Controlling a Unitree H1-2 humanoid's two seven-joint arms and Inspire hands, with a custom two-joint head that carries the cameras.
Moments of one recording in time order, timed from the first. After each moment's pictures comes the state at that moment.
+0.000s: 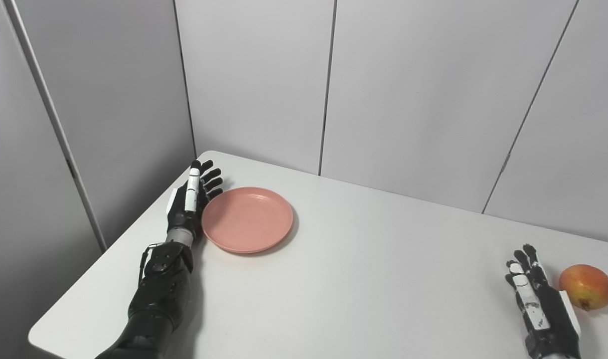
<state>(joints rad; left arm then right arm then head) -0.54 0.33 0.33 0.87 -0.30 -0.29 -0.08 -0.35 -0.12 -0.05 0.39 0.10 -0.10 0.13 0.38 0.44</state>
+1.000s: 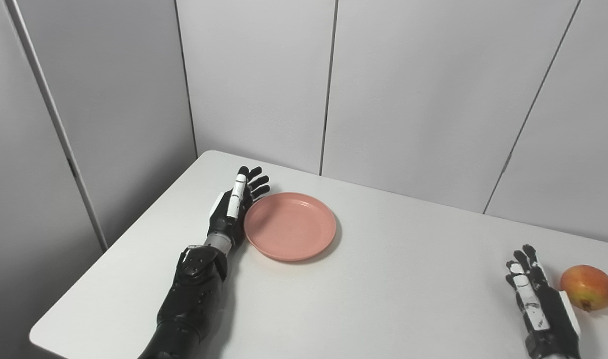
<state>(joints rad) -0.51 0.22 0.23 0.69 -0.30 -0.15 -0.13 -0.35 -0.11 -0.05 0.39 0.09 -0.10 0.12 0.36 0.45</state>
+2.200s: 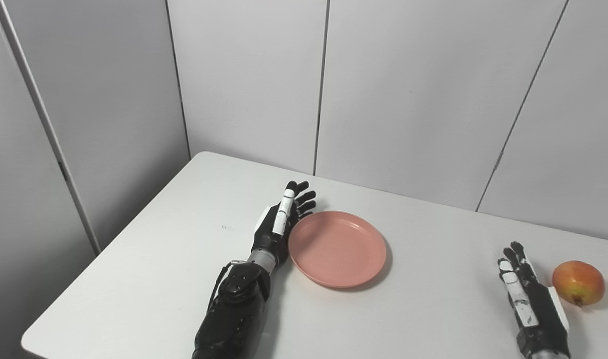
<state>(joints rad) -0.44 0.06 0.14 0.50 -0.23 -0.04 -0.08 -0.35 -0.10 -0.04 0.38 0.06 -0.10 0.11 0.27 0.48</state>
